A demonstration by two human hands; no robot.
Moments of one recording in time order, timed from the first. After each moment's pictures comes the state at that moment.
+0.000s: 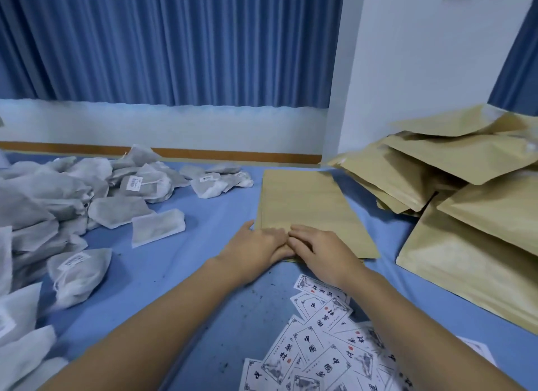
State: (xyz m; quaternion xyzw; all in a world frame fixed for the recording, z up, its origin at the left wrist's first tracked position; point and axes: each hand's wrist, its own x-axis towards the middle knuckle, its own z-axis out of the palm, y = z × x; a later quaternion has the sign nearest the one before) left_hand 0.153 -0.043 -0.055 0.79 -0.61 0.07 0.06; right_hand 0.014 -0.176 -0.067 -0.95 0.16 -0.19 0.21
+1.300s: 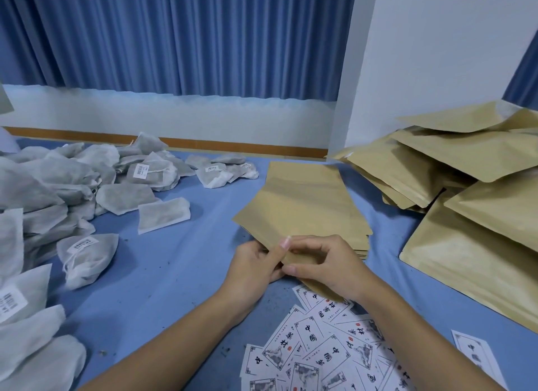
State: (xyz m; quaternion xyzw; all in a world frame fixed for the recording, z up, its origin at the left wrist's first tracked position) left_hand 0.092 -0.006 -0.078 0.53 -0.27 -0.34 0.73; right_hand -0.014 -0.152 -0.070 -0.83 0.06 -0.18 0.52
